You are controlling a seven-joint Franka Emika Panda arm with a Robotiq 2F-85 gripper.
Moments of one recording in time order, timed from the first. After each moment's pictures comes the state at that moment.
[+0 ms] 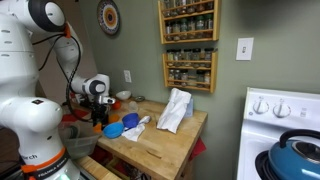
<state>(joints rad) 0.23 0.13 0.21 -2.65 0.15 2.45 0.27</state>
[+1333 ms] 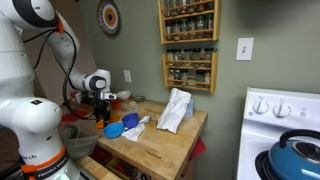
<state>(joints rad) 0.21 0.03 0.19 -2.68 0.16 2.44 0.27</state>
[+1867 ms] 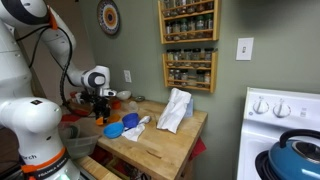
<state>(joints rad) 0.20 -0.04 0.19 -2.68 0.16 2.38 0.27</state>
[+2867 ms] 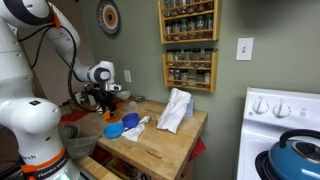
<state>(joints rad) 0.17 -0.01 0.17 -2.58 0.10 2.36 0.27</state>
